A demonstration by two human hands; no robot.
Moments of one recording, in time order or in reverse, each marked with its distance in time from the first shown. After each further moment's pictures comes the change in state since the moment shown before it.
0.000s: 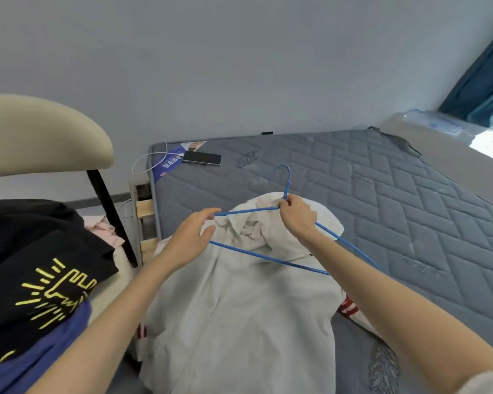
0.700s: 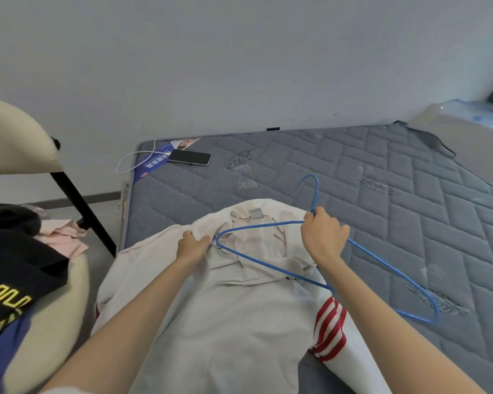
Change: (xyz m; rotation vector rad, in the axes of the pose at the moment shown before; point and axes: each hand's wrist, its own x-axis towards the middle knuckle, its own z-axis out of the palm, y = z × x) left_hand 0.115 -0.016 0.144 -0.279 0.226 -0.774; right_hand 0.097 0.125 -0.029 -0.248 0.217 -0.031
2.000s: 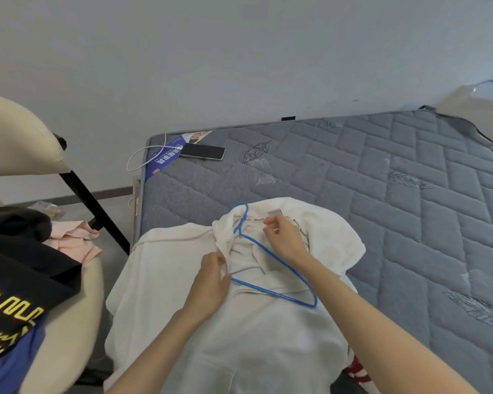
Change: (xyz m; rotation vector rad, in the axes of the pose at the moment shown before) left_hand -0.028 -0.044 -0.005 0.286 -0.085 0.466; right_hand -0.002 -0.067 0.085 0.548 -0.538 -0.110
